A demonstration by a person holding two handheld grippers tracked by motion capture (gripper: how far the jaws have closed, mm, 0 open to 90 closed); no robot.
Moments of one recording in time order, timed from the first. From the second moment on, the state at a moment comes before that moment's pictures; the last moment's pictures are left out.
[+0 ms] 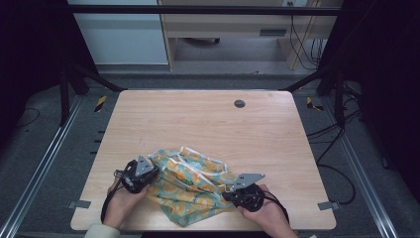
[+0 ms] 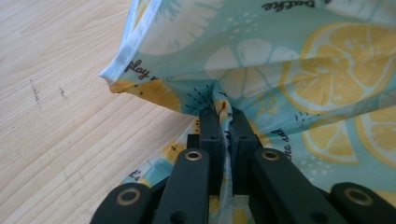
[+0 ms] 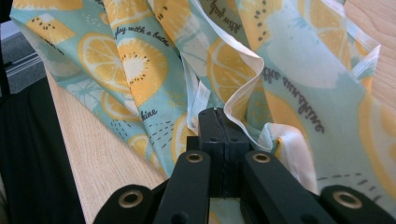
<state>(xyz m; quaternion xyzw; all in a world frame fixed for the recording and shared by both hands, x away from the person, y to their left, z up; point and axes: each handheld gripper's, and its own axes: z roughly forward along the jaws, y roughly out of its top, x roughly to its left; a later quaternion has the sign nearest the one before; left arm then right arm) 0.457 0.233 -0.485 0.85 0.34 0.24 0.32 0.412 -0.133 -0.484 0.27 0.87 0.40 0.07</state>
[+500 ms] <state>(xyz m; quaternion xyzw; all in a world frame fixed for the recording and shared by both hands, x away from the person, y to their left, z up) 0.445 0.251 -0.472 0.82 0.39 0.24 0.36 0.402 -0.143 -0.472 0.29 0.86 0.42 0.08</state>
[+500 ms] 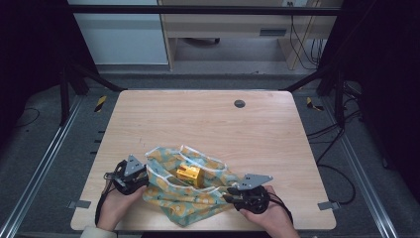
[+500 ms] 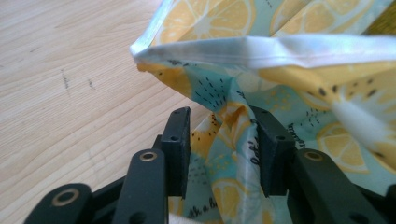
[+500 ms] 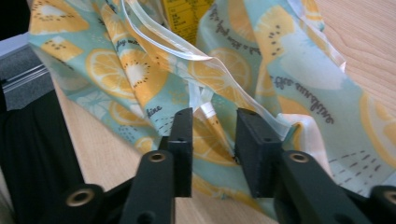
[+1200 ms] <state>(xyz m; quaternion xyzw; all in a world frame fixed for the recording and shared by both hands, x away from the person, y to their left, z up) 0.413 0.284 -0.422 0.74 0.41 0.27 0.46 0.396 -0.151 -0.439 0.28 0.84 0.45 0.13</state>
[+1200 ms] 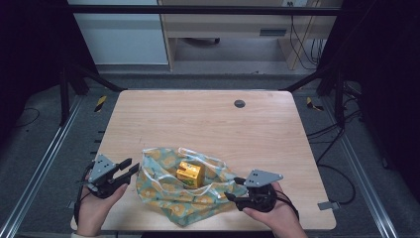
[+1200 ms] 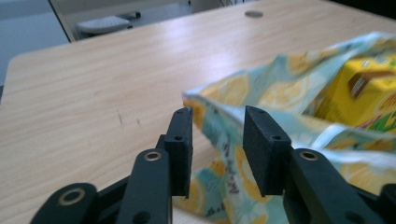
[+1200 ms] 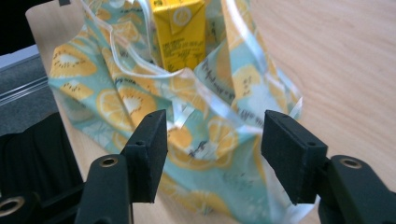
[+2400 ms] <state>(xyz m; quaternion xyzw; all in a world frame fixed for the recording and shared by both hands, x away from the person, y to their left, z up) 0.429 0.204 -0.471 0.84 0.35 0.23 0.34 0.465 -0.102 -0.444 0.27 0.85 0.44 0.09</state>
